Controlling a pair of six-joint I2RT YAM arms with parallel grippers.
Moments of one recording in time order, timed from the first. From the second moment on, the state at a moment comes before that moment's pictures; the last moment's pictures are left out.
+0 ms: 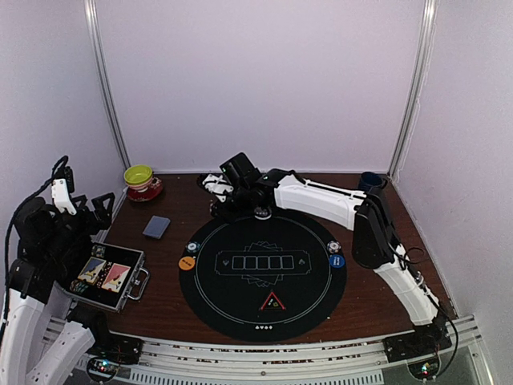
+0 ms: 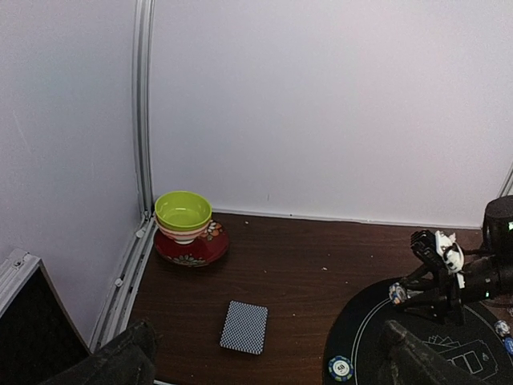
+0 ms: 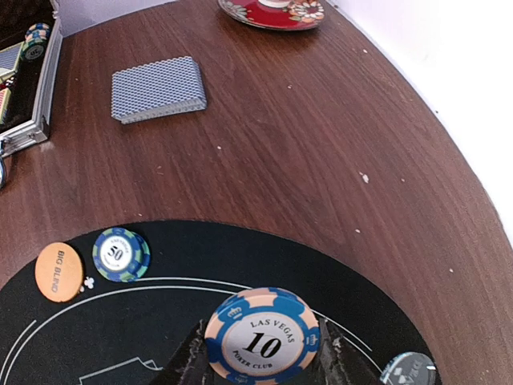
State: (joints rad) left arm -0.07 0.38 0.62 -0.34 0.04 -0.15; right arm 0.89 2.48 2.33 -0.56 -0.02 -0.23
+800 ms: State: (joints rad) left arm -0.07 0.40 0.61 -0.34 0.04 -0.15; right arm 1.00 2.76 2.54 -0.43 0.09 -0.26
